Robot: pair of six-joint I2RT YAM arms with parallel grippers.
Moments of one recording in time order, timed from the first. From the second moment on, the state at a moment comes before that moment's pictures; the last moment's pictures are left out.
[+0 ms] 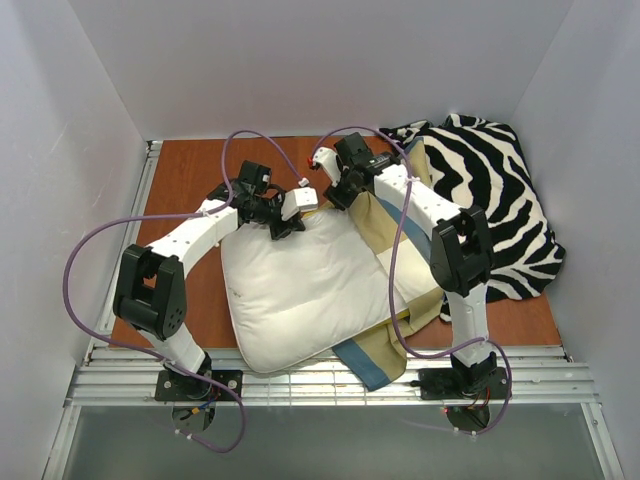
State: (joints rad) left arm -0.40 1.66 1.27 -0.53 0.65 0.85; right arm 0.58 2.08 1.86 -0.73 -0.02 -0.48
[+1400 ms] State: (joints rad) left arm -0.04 1.59 0.83 0.36 0.81 -0.65; right arm 0.71 2.01 1.85 -0.32 -0.60 0.23
